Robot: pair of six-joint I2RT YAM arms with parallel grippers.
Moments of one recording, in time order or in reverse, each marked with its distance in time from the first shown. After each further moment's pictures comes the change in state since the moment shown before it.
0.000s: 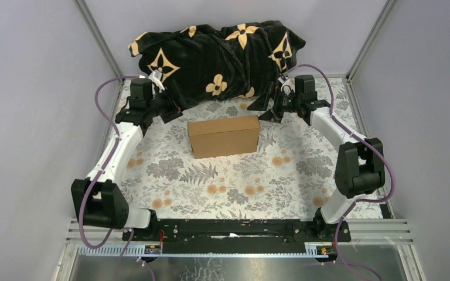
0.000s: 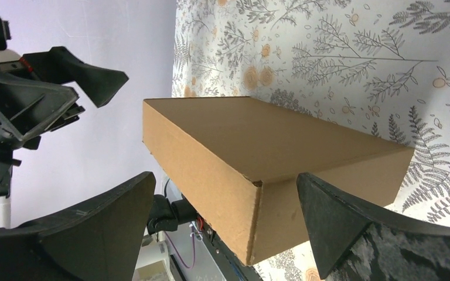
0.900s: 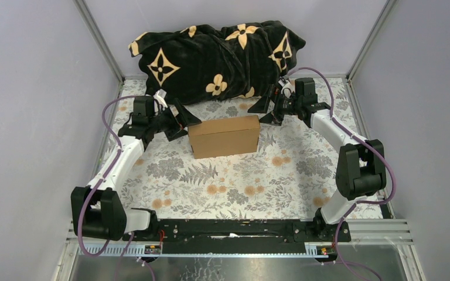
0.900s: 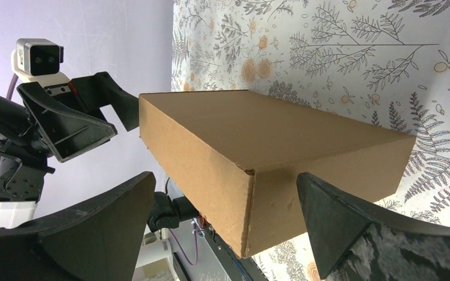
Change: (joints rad) left arm 0.004 -0.117 -0.236 0.025 0.107 -0.052; right arm 0.000 -0.019 -0.047 0.004 0.000 0.006
